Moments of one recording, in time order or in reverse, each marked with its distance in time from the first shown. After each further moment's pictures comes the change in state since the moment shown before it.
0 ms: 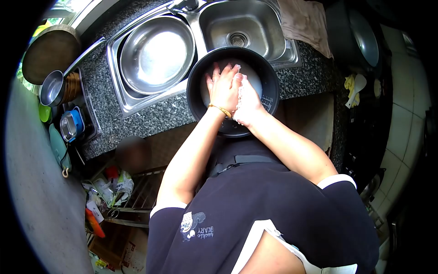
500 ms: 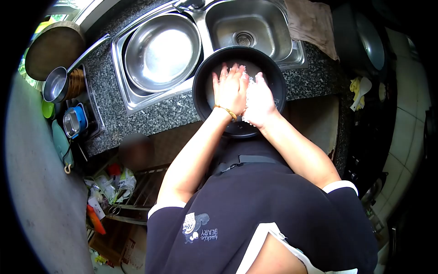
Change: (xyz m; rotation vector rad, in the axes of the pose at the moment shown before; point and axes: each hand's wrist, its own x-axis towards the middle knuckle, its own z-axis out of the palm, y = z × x) left_hand -0.004 0.013 -0.009 0.096 -0.060 -0.014; right_hand -0.003 -0.015 -0.017 -0.146 -0.096 0.045
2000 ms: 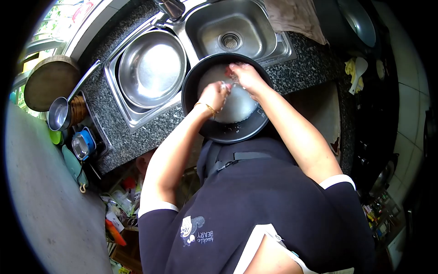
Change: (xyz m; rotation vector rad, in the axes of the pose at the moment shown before) left_hand 0.025 -0.040 0.002 -0.260 -0.393 -0.161; right_hand 0.055 -0.048 -0.037 -1.026 0.308 -0.219
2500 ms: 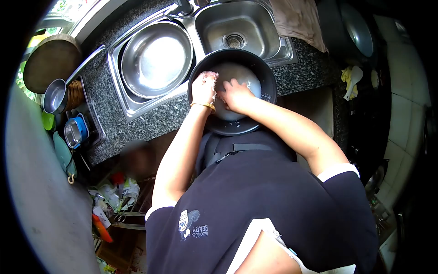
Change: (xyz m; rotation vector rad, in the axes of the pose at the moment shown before) left_hand -0.011 -0.014 -0.002 -0.868 0.468 0.010; right_hand -0.047 0.015 0.034 -1.673 -0.391 -0.464
